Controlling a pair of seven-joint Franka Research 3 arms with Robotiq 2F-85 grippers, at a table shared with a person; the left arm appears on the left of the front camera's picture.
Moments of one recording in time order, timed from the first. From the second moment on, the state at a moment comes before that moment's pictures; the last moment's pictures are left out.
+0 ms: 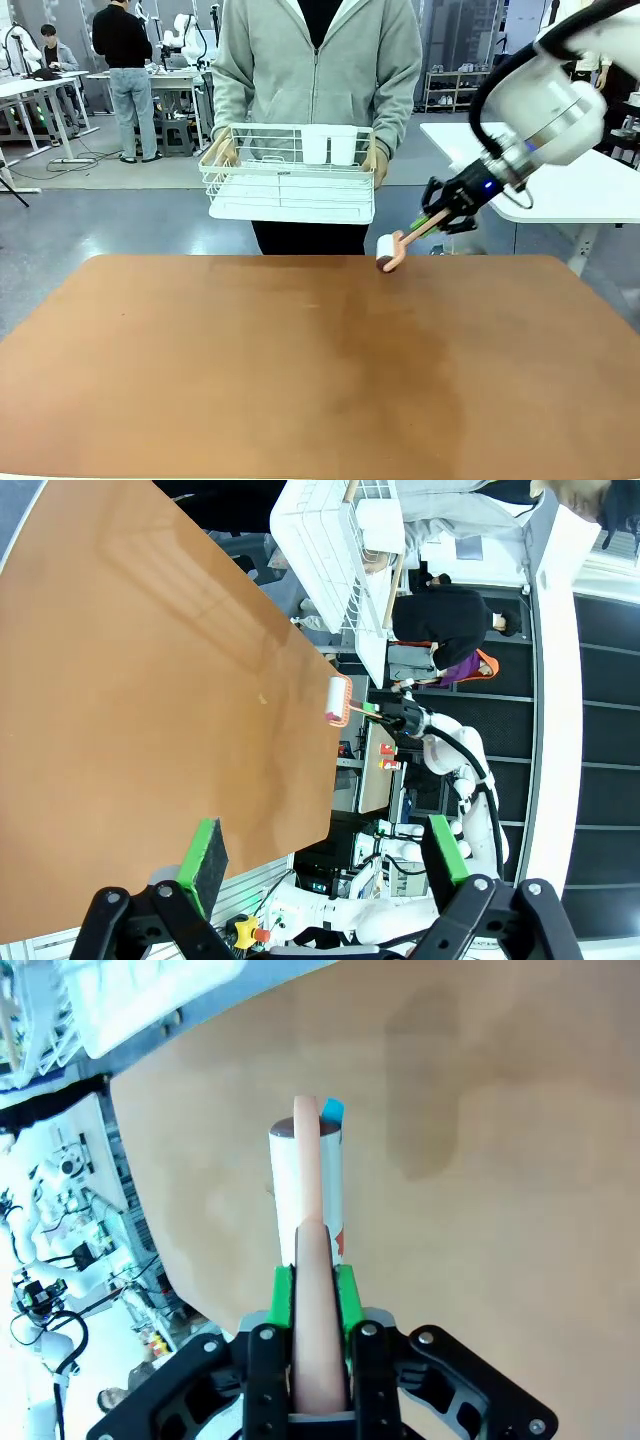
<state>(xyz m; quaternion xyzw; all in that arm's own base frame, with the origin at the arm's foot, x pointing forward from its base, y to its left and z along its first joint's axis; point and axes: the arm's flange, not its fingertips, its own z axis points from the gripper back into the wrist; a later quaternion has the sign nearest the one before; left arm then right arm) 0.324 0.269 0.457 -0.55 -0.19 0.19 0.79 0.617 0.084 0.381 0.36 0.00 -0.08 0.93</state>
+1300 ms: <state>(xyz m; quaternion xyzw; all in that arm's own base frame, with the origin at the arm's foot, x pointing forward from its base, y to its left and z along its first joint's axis) 0.324 0.269 0.457 -0.55 -0.19 0.19 0.79 0.534 -0.070 0.518 0.10 -0.05 -0.02 0.99</state>
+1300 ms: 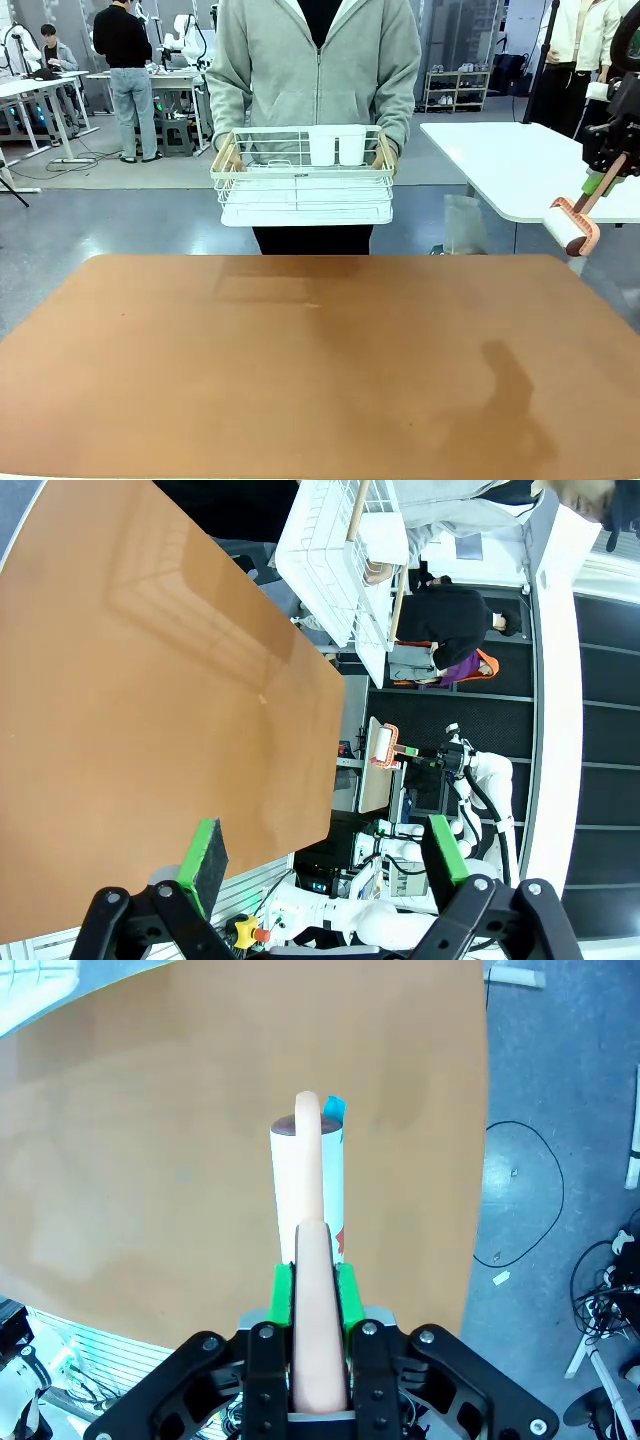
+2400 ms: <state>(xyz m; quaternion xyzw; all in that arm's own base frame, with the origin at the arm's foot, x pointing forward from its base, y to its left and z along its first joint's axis) 0.324 0.269 0.457 -0.55 -0.19 0.19 0.79 0.534 -0.071 0.519 0.10 -0.05 -0.02 0.99</state>
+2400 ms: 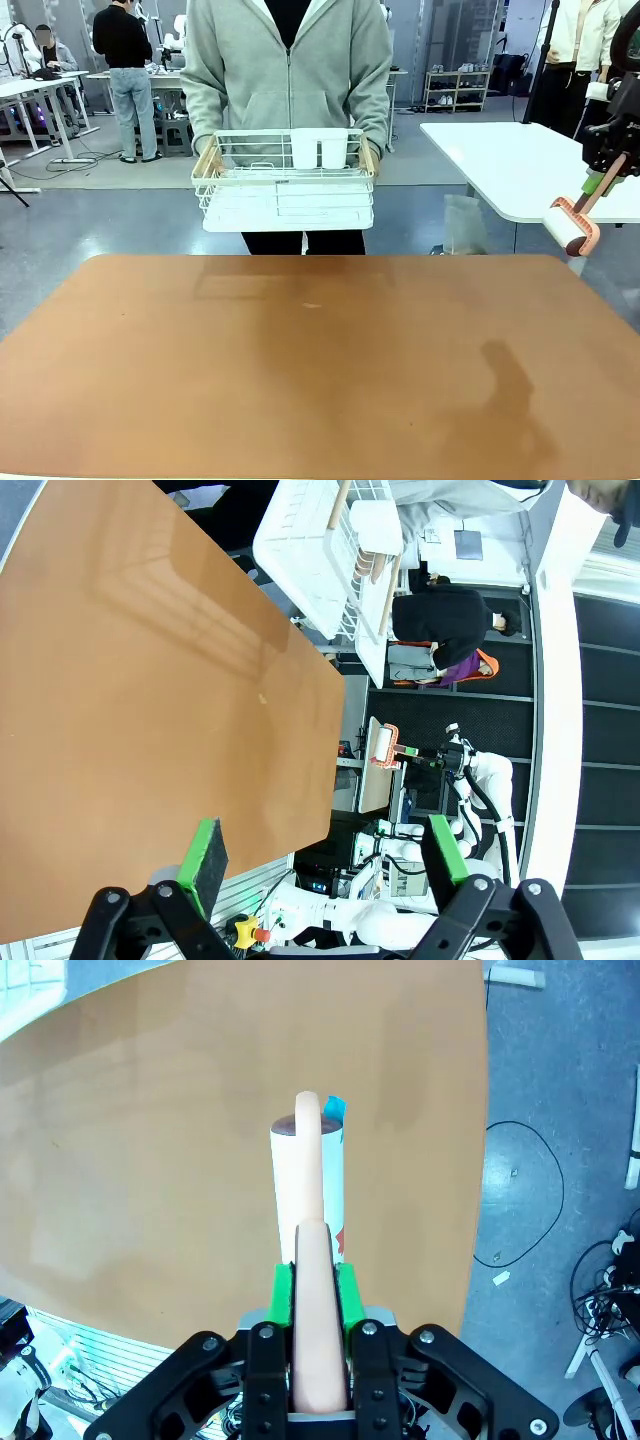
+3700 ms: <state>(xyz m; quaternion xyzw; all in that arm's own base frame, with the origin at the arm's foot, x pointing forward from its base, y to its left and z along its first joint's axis) 0.324 0.269 0.457 -0.55 -0.19 0.19 0.79 0.534 -0.071 0.519 0.10 -0.05 -0.02 0.99</state>
